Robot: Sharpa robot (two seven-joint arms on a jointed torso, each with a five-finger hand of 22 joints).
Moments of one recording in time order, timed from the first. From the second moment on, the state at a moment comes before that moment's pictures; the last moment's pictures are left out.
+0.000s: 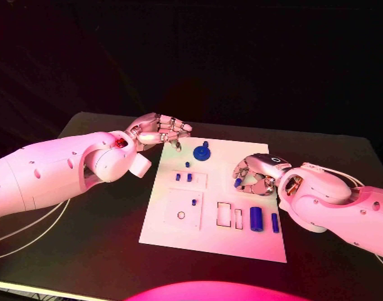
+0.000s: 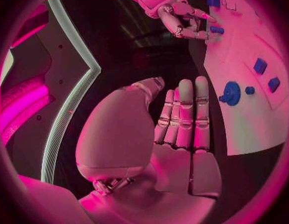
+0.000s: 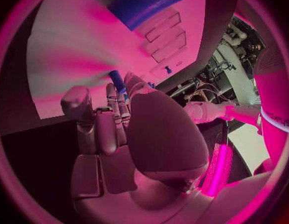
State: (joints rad) left arm 1.13 -0.92 0.04 1.46 -0.28 -0.05 0.26; left_hand 1.45 -0.22 0.48 0.21 0.22 0.84 0.19 0.28 0.37 0.84 0.14 0.57 0.20 1.03 0.06 1.06 0.46 0.17 0.87 0.16 0.92 0.53; right arm 1.20 -0.76 -0.18 1.61 -1.52 -0.29 -0.25; right_hand 1.53 -0.15 0.19 0.29 0.20 0.95 0.16 0.16 0.33 1.01 0.10 0.32 0.07 1.47 0.02 1.40 1.19 0.12 1.34 0.11 0.95 1.25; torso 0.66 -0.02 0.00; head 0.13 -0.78
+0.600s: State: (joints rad) left arm 1.13 -0.92 0.04 1.46 -0.28 -0.05 0.25; left_hand 1.45 -0.22 0.48 0.21 0.22 0.84 0.19 0.28 0.37 0.84 0.13 0.57 0.20 1.03 0.06 1.06 0.46 0.17 0.87 0.16 0.91 0.53; right arm 1.19 -0.74 -0.18 1.58 -1.53 -0.30 -0.26; right_hand 1.55 -0.15 0.42 0.27 0.19 1.03 0.13 0.20 0.35 1.09 0.09 0.32 0.07 1.46 0.00 1.41 1.21 0.12 1.36 0.09 1.00 1.29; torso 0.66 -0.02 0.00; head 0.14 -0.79
